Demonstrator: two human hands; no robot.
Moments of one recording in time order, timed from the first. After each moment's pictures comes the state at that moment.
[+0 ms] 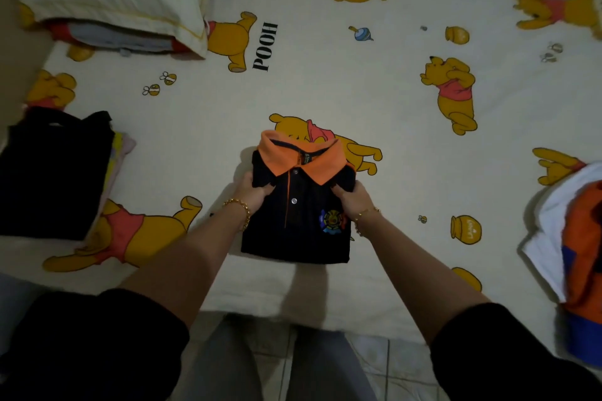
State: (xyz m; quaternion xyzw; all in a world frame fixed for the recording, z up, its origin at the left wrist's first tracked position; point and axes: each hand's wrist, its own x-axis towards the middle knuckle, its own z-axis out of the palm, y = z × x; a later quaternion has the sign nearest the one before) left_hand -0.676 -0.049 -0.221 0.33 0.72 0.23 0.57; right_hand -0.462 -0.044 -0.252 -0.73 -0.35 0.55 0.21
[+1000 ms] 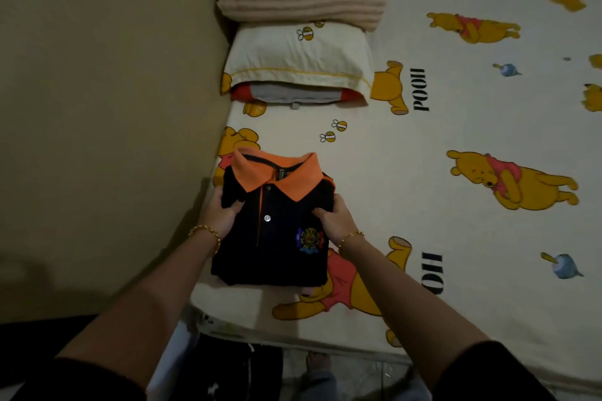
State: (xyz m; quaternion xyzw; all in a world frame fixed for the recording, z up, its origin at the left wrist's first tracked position) left_hand -1.192 -0.035 -0.176 0.39 0.77 0.24 0.45; right_hand -0.973 -0.036 -0.205 -0.66 -0.37 0.60 0.26
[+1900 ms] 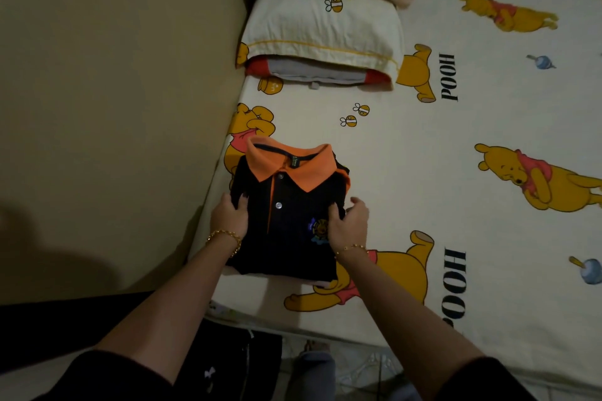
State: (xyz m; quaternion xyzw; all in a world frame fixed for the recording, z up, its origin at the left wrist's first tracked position) left_hand -1.204 -0.059 -0.231 0.38 0.83 0.19 0.35; right_hand -1.006 -0.064 -0.252 -0.77 -0.39 0.41 0.28
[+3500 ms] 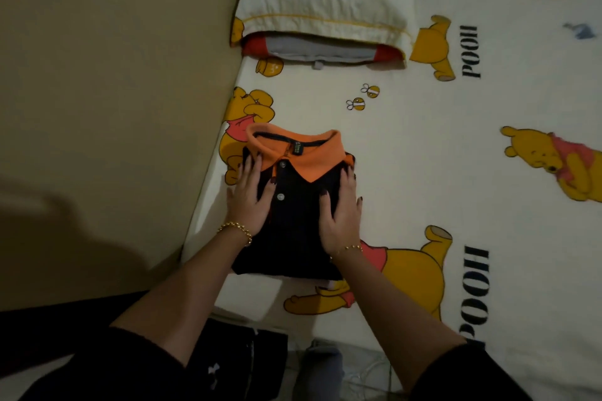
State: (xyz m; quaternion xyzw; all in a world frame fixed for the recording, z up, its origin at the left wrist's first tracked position) left_hand -1.189 -0.038 -0.281 0.59 0.72 0.19 0.31; right_hand -1.013 -0.062 -0.295 -0.68 -0.55 0.35 0.34
